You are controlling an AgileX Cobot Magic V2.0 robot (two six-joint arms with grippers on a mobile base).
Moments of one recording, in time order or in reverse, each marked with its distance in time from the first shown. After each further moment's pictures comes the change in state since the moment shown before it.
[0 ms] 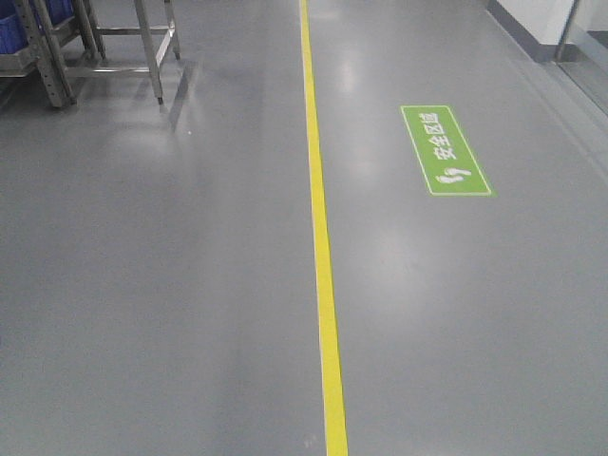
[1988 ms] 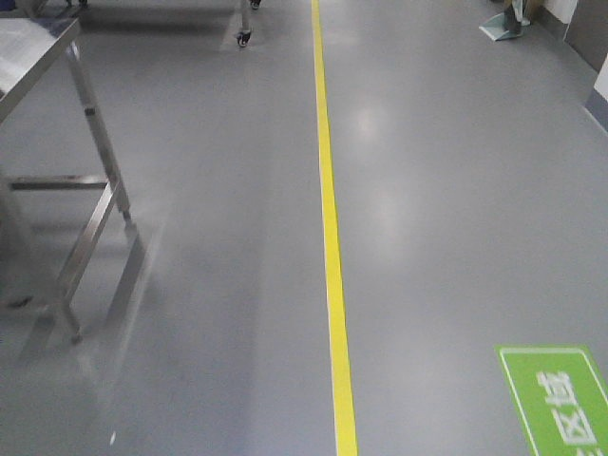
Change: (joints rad) left arm 0.000 0.000 0.000 0.000 0.000 0.000; right arm 0.000 0.000 0.000 0.000 0.000 0.000
